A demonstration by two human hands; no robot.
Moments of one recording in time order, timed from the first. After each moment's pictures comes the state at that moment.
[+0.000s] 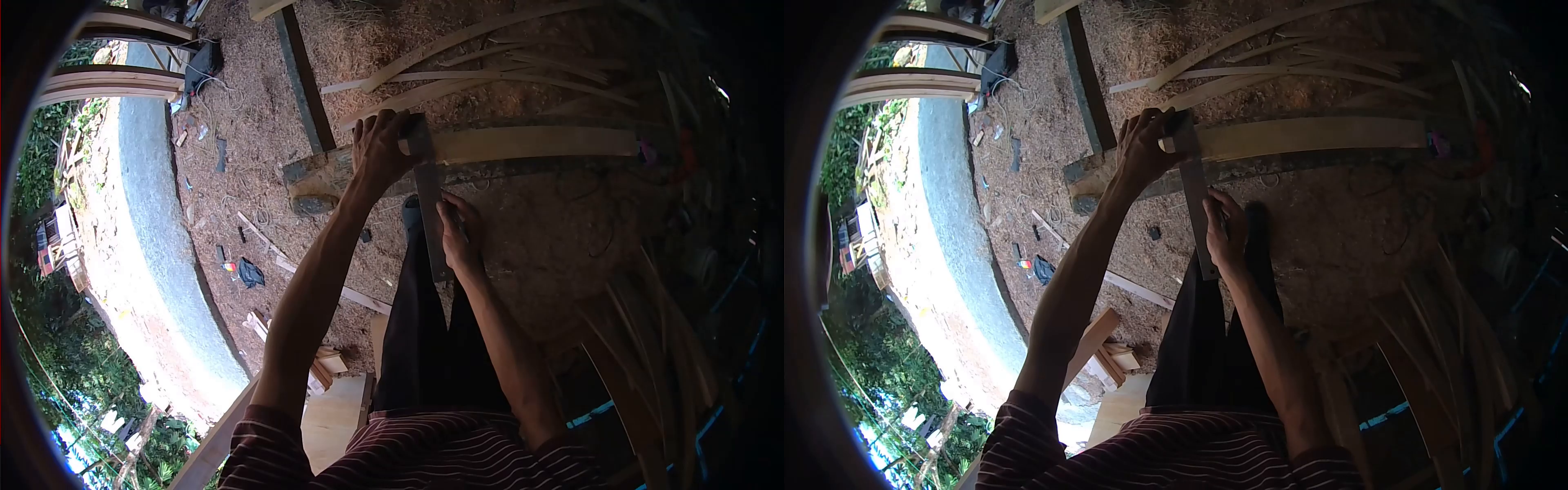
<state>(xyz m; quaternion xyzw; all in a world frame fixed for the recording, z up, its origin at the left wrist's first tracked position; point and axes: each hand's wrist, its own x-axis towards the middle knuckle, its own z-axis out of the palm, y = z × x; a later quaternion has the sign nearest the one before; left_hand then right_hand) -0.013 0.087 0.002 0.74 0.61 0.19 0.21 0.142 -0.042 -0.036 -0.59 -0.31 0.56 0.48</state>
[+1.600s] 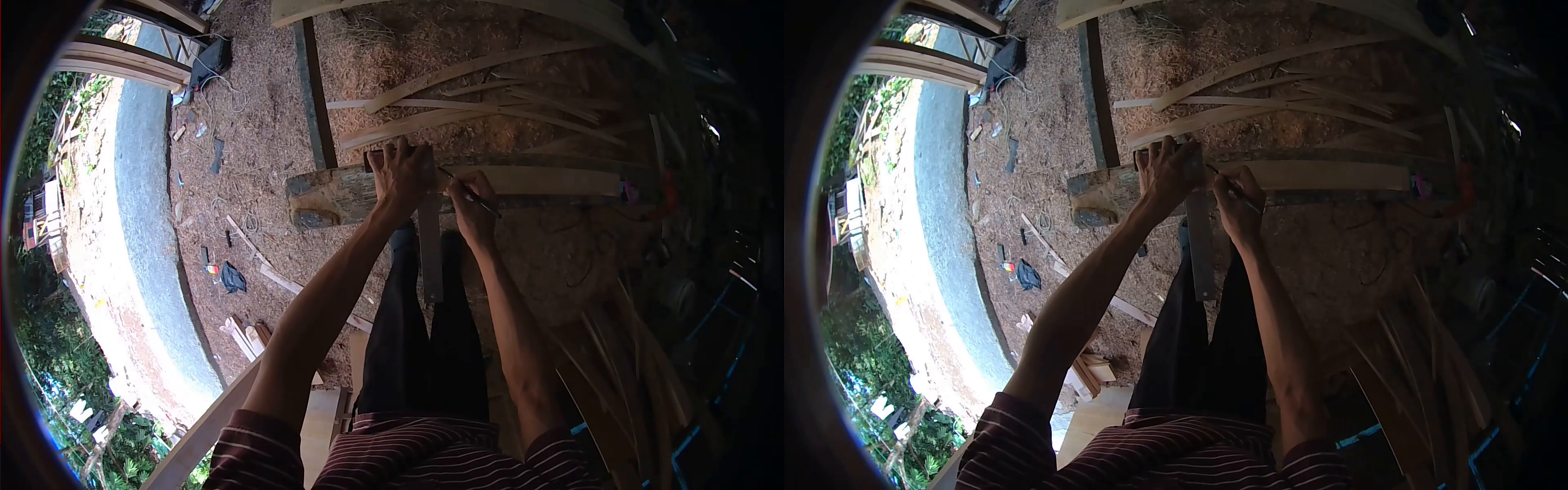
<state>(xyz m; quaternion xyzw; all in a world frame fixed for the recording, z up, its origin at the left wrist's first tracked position) 0.012 0.086 0.003 0.69 0.67 0.18 0.19 0.163 0.058 -0.006 -0.57 -0.49 0.49 0.44</state>
